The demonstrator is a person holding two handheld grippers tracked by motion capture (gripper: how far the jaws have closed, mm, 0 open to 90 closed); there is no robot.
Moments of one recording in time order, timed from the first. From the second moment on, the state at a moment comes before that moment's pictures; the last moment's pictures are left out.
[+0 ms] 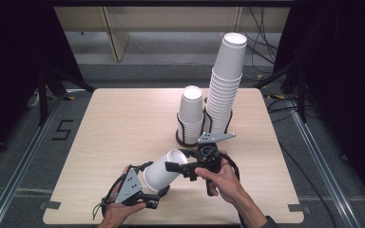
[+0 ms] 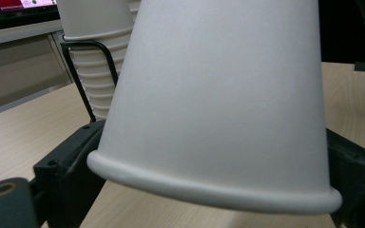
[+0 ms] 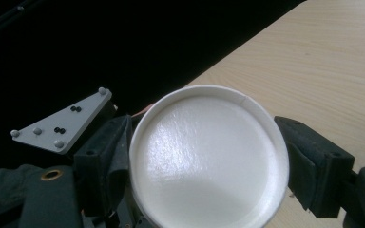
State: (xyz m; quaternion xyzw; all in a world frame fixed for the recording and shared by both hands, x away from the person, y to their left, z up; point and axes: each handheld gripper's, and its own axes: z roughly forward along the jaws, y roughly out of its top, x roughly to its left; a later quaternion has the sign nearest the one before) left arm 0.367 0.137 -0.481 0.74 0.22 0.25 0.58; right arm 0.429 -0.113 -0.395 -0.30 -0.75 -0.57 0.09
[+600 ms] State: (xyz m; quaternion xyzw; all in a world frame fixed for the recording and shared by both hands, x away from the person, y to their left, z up) left arm 0.369 0.135 -0.476 0.80 0.20 0.23 0.52; right arm 0.429 -0.120 -0.383 -0.25 -0.81 -0.53 0.02
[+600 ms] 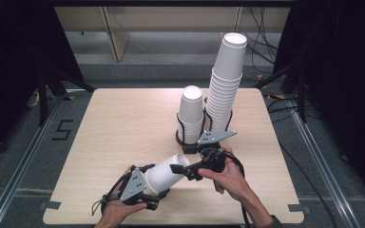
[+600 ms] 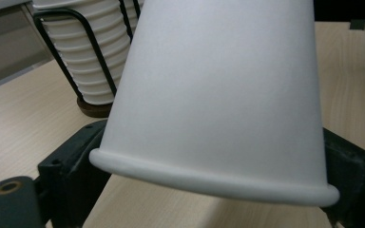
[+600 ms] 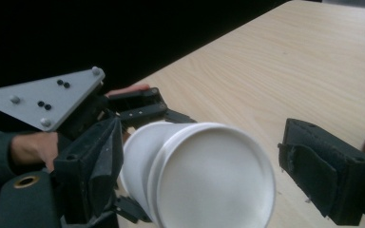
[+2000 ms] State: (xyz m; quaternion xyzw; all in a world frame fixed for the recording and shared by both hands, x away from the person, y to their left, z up) left arm 0.354 0.119 -0.464 0.89 0.07 0.23 0.38; right arm 0.391 -0.078 -0.410 0.01 -0.96 -0.26 -0.08
